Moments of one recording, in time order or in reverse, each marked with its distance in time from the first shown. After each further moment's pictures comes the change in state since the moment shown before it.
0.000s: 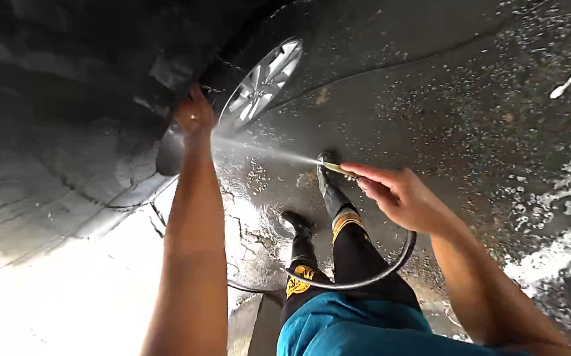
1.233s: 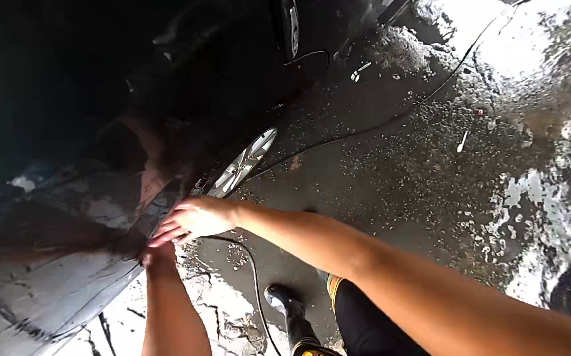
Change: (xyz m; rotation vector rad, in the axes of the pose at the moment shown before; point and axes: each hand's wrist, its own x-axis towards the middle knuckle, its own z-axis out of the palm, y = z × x) left_hand -0.049 -0.152 0.001 -1.005 0.008 -0.363; right_hand 0.258 -0.130 0.188 0.739 -0.755 -0.184
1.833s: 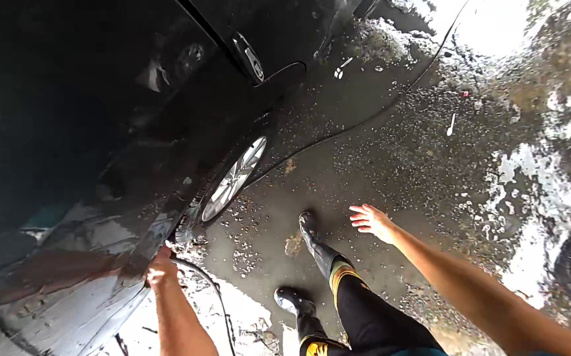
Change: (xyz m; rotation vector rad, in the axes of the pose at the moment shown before) left_hand -0.007 0.027 0.018 0.296 0.032 0.052; right_hand -0.421 0.189 -0.098 0.401 1.279 0.464
